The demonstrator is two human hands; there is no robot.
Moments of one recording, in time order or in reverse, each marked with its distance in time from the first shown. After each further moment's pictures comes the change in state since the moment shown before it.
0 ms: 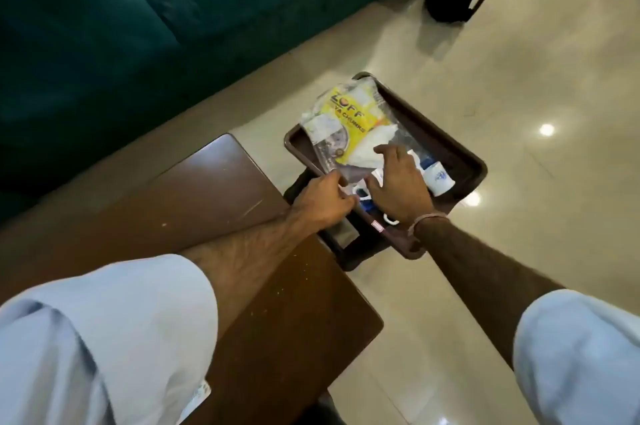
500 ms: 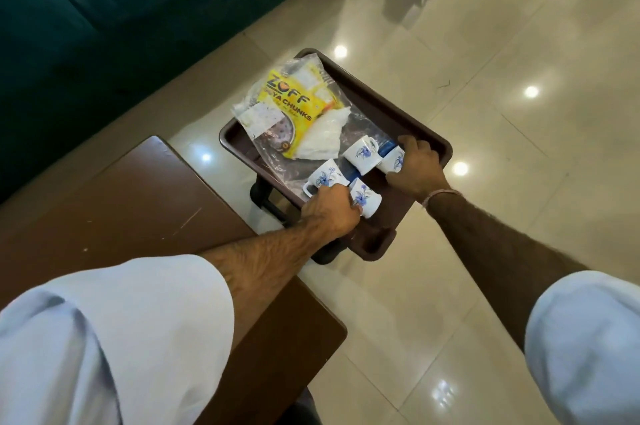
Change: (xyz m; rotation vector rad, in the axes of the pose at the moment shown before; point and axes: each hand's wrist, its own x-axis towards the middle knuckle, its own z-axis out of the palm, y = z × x) left_hand 0.044 0.065 0.102 0.241 -0.125 -0.138; right_hand 0.034 0.143 -0.017 -0.028 -0.161 0.429
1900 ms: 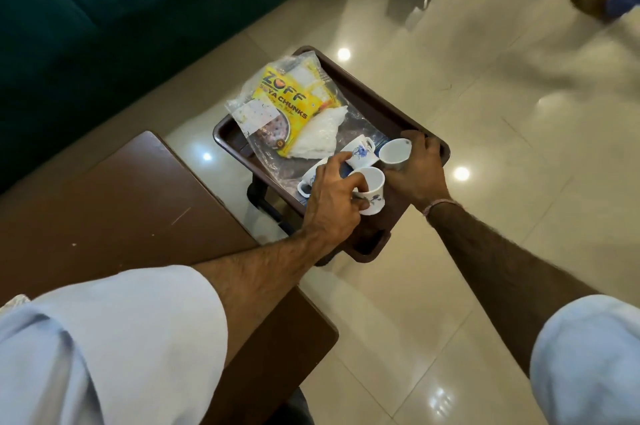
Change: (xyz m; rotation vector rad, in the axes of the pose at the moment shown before) left_hand -0.003 0.007 0.012 -0.168 0.387 0.403; right_hand 0.001 0.016 0.013 0.282 0.271 -0.099
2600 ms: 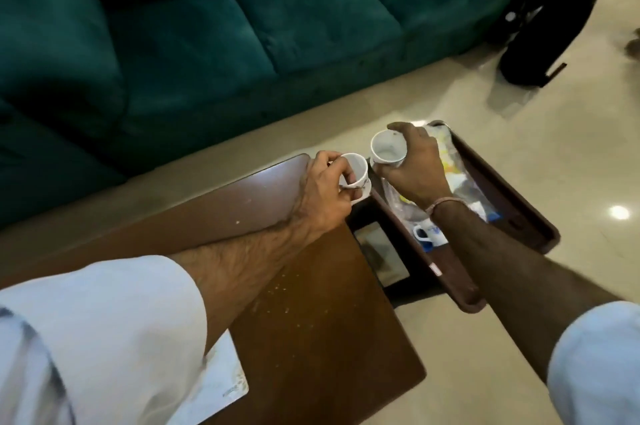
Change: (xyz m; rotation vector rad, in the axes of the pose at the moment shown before) left_hand -0.075 -0.109 -0.225 -0.037 0.380 -0.132; right_hand -0.067 -0.272 0.044 0.040 -0.114 -0.530
